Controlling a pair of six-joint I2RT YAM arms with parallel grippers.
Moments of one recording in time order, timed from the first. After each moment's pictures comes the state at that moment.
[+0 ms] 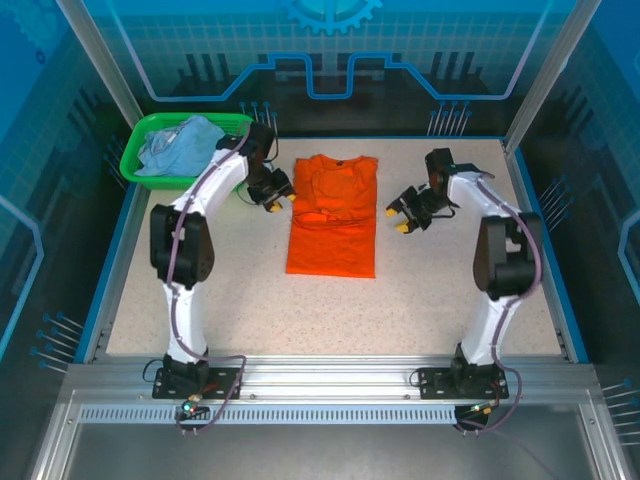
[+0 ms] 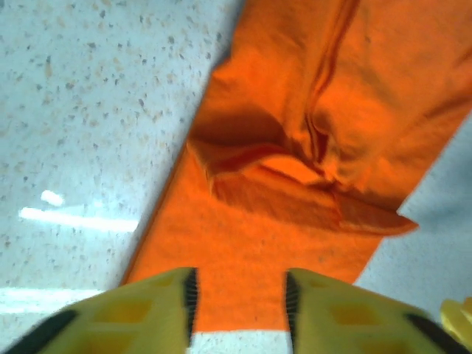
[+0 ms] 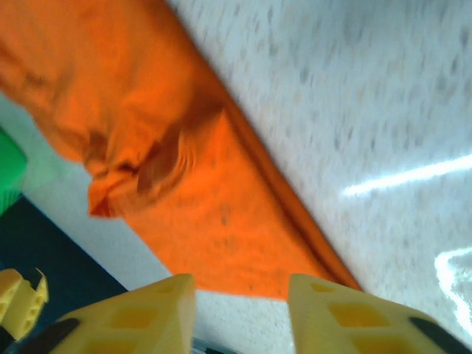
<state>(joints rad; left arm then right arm) -0.24 2.05 1.87 -1.10 0.33 -0.80 0.10 1.86 1.43 -0.89 -0.59 0.88</state>
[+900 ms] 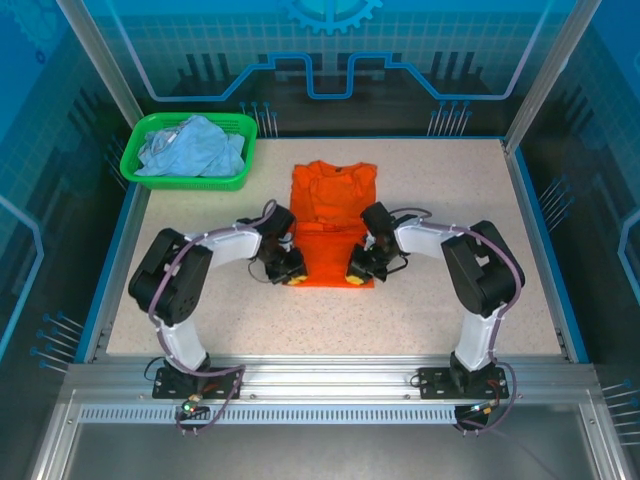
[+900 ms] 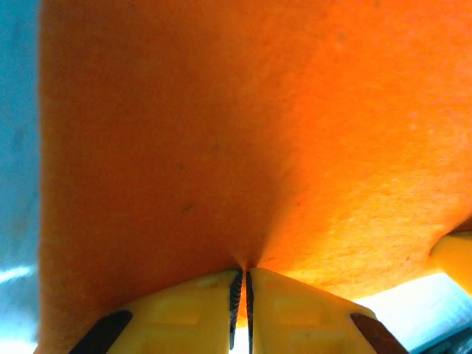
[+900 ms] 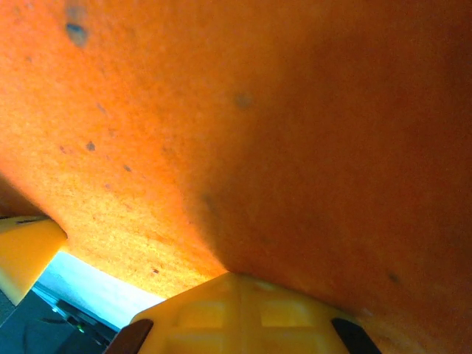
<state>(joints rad) -0.45 1.78 0.98 -0.55 0.43 -0.81 0.50 1.85 1.05 -0.58 -0.53 0.86</state>
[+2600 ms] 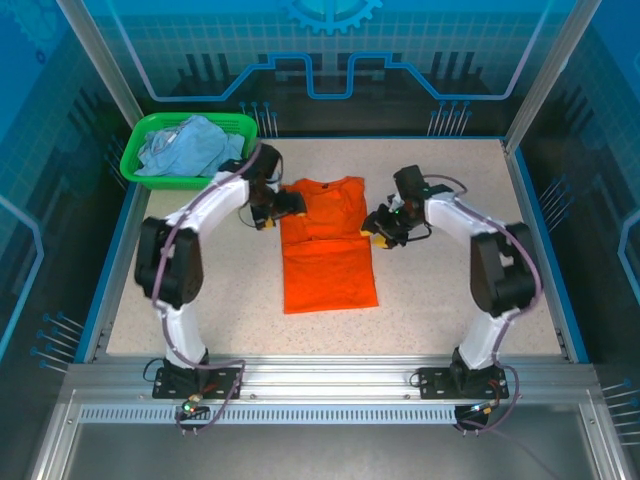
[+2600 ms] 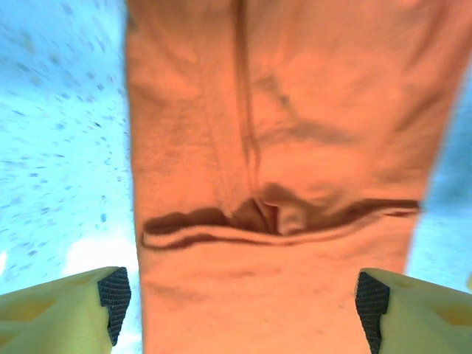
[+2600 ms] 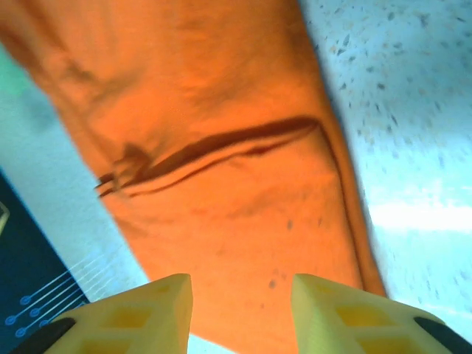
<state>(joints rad) -0.28 1.86 1.57 -0.90 0.26 -0.61 0.27 1.76 1.23 -0.67 -0.54 0.77</state>
